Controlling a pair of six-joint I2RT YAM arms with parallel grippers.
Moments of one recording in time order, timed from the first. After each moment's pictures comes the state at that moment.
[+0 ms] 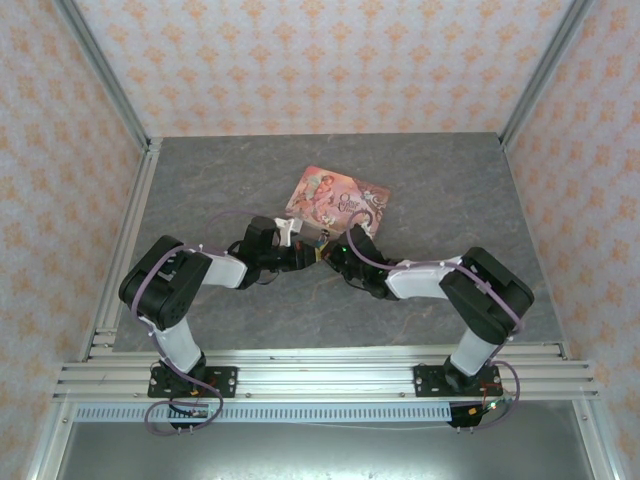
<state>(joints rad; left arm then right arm) -0.43 1.75 0.64 0.53 0.64 -0.72 0.78 1.67 0.71 0.37 0.04 1.30</state>
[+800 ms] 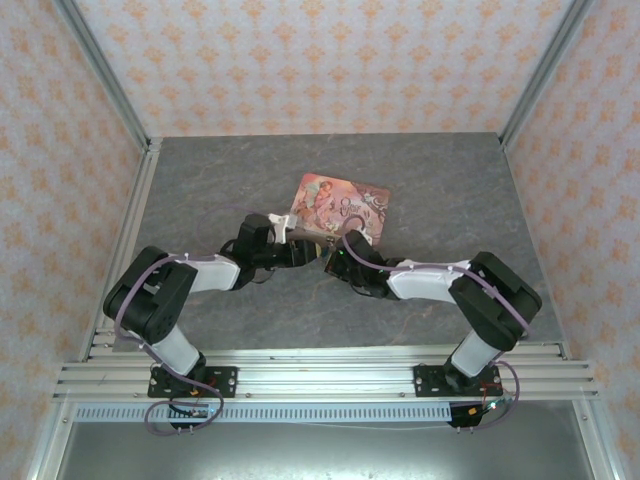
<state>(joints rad) -0.42 1.64 0.62 0.44 0.58 -0.67 0.80 1.62 0.74 0.08 0.06 1.06</state>
